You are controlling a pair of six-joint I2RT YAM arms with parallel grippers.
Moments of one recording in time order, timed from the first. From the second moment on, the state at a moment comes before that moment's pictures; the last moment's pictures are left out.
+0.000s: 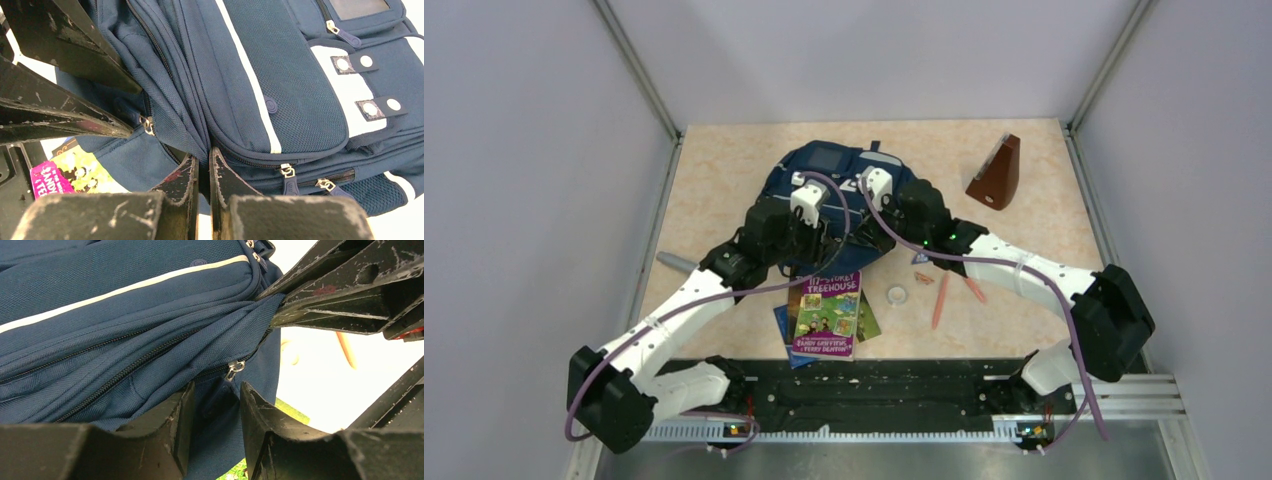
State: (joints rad) left arm -0.57 1.09 0.88 -0.29 0.14 -0.10; right arm 0.78 1.47 1.05 0.01 -0.22 -0.04
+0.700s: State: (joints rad) left arm -0.61 1.11 0.87 -0.25 0.08 -0.08; right arm 0.77 1.47 1.05 0.05 -0.23 0.00
